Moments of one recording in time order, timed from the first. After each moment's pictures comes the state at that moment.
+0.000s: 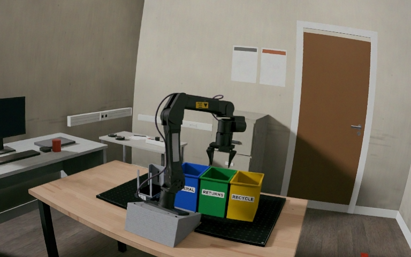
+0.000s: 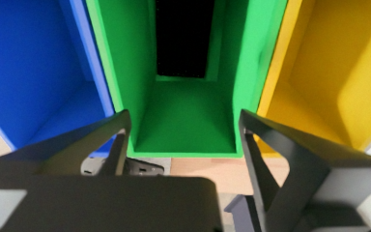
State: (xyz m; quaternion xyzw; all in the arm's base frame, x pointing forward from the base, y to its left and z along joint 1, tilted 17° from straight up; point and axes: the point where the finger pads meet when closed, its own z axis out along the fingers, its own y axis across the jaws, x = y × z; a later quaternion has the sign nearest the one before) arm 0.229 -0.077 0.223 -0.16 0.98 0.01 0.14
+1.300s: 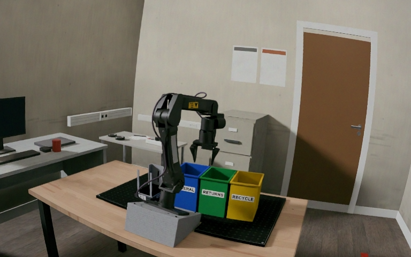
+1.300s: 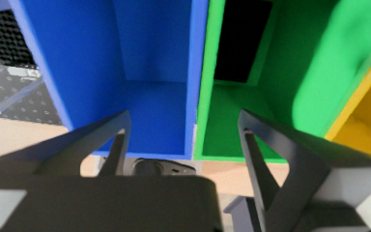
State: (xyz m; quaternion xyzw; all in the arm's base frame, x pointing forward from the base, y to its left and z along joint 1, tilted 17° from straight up) arm 0.209 0.000 0.222 -0.18 0.97 0.01 0.13
